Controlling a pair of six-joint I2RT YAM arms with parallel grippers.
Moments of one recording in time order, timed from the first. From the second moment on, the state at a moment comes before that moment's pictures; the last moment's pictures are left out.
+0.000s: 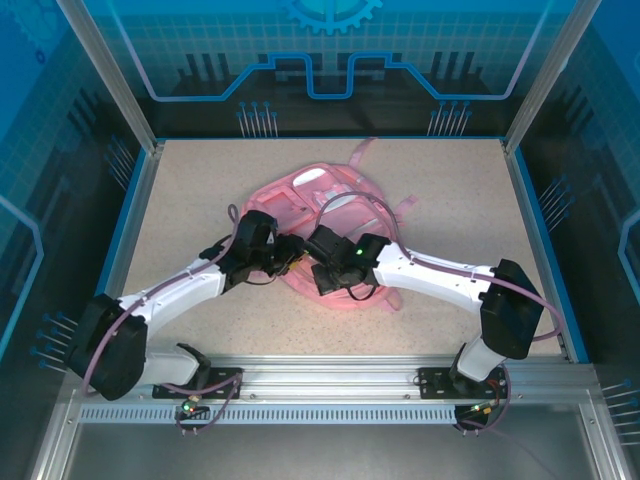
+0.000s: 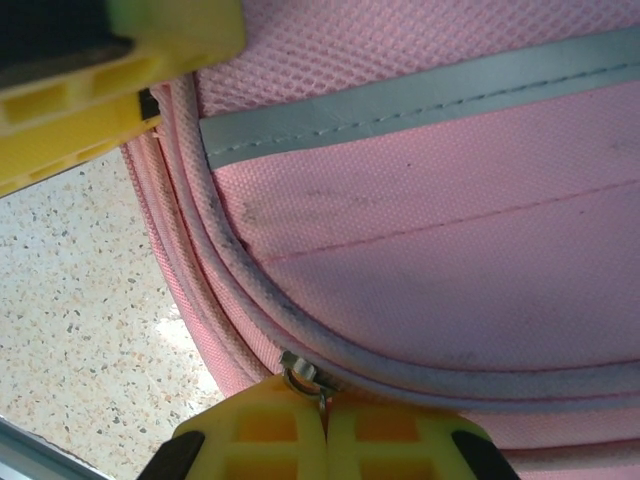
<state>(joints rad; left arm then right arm) -0.50 1.32 0.74 -0.16 0.30 -1.22 0.99 1.61 1.25 -0.80 0.16 0.60</state>
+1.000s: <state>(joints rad) -0.41 1.34 0.93 -0.43 0.23 -0.99 0.81 1.43 1.10 -0.71 0.02 0.44</state>
